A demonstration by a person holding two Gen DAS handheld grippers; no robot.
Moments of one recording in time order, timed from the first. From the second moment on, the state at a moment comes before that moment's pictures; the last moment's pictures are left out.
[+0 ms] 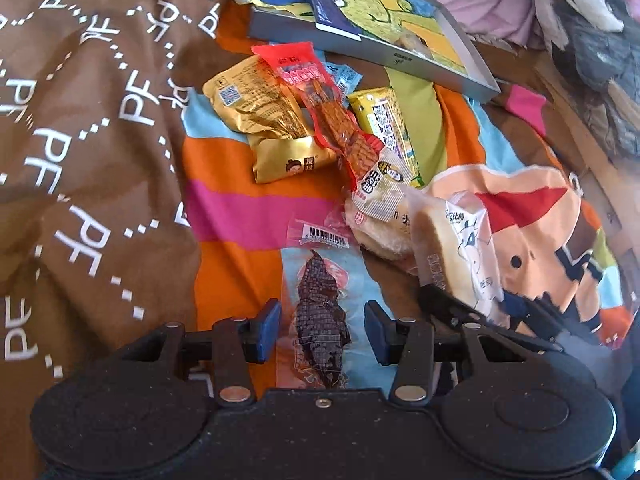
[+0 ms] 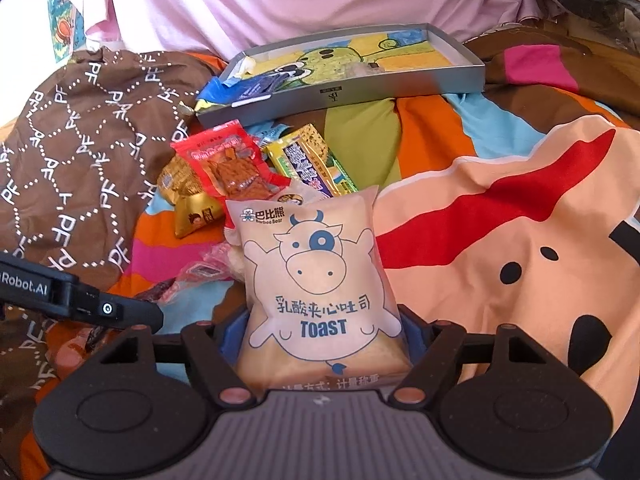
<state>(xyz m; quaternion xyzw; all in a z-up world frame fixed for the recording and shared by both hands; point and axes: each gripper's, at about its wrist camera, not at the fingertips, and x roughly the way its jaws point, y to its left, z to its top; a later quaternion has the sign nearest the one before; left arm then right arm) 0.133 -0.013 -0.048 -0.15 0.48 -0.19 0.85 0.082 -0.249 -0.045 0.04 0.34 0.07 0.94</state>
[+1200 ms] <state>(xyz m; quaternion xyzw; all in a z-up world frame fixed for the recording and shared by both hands) 0.103 -0.013 -0.007 -0.09 0.29 -0.18 0.94 0.069 -0.245 -0.034 0.07 0.30 0.10 0.94</state>
